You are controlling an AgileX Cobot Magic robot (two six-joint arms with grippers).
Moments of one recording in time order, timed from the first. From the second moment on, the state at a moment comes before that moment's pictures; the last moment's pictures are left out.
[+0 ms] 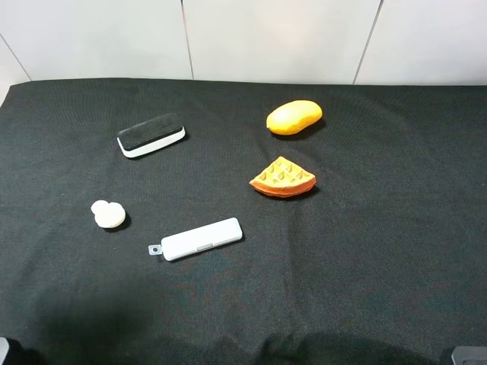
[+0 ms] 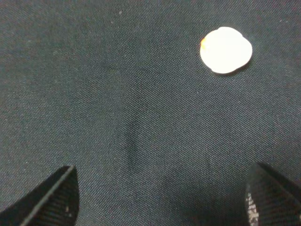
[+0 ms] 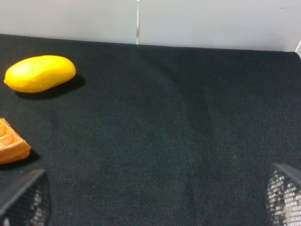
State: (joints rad) left arm -0.02 0.80 -0.60 -0.01 0.96 0.03; right arm -0.02 -0.01 -0.50 0.06 1.02 -0.08
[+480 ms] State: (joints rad) left arm -0.02 1.13 -0.60 -0.01 0.79 0.03; right arm -0.02 -0.01 -0.50 0.06 1.02 -0.08
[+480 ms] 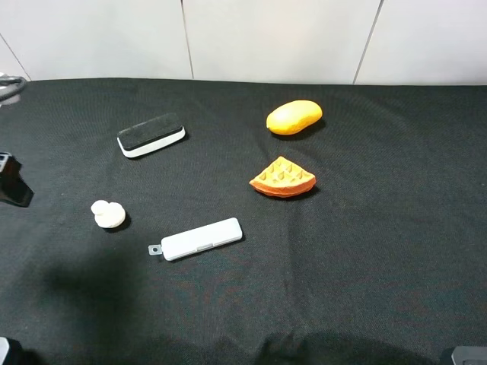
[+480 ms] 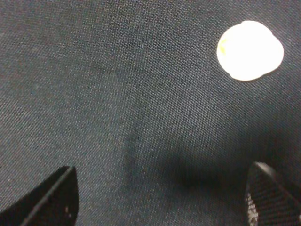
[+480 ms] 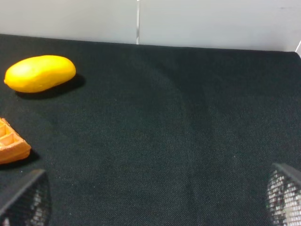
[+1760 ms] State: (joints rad) left arm -0.22 1.55 -0.60 -0.01 0.56 0.03; right arm -0.02 -0.01 -0.50 0.06 1.02 -0.08
